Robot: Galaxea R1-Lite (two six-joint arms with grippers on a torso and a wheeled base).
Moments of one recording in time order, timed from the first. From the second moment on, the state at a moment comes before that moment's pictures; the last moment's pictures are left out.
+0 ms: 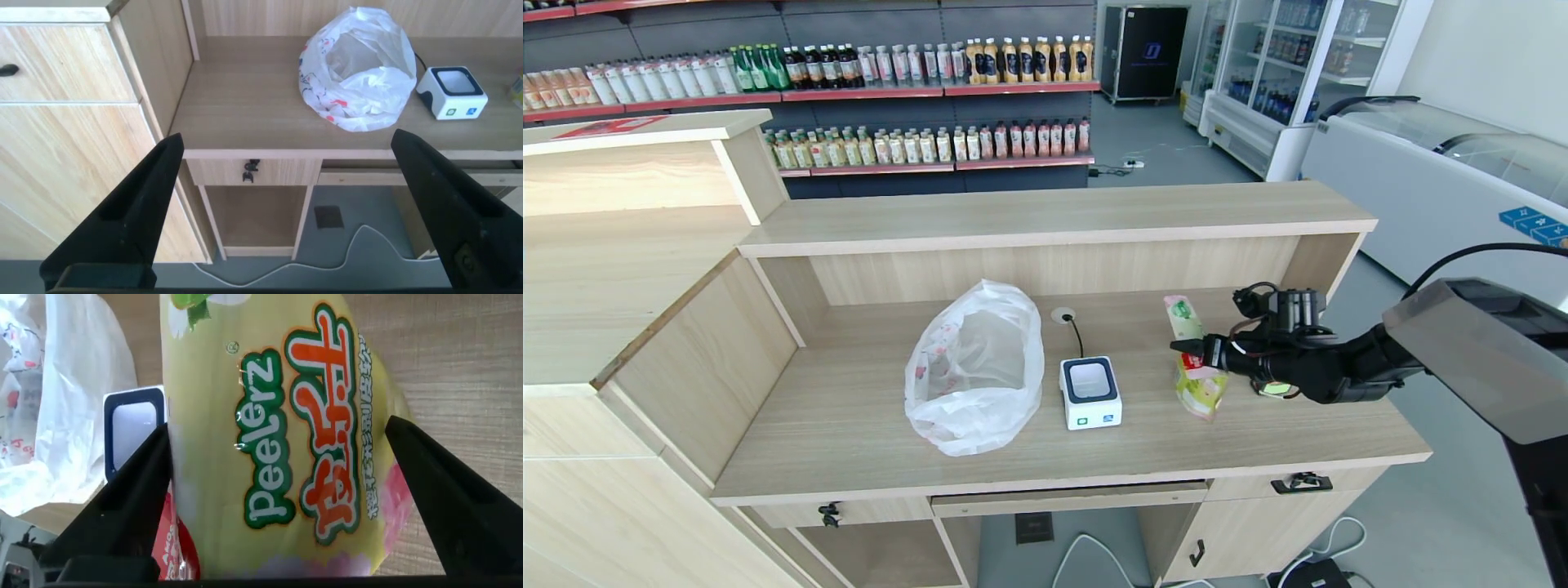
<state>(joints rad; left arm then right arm) 0.00 0.00 0.00 0.00 0.04 -0.01 0.09 2.45 -1.41 -0.57 0.37 0.25</state>
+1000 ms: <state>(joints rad) 0.00 0.00 0.00 0.00 0.04 -0.01 0.08 2.48 -1.33 -0.65 0.37 0.19</state>
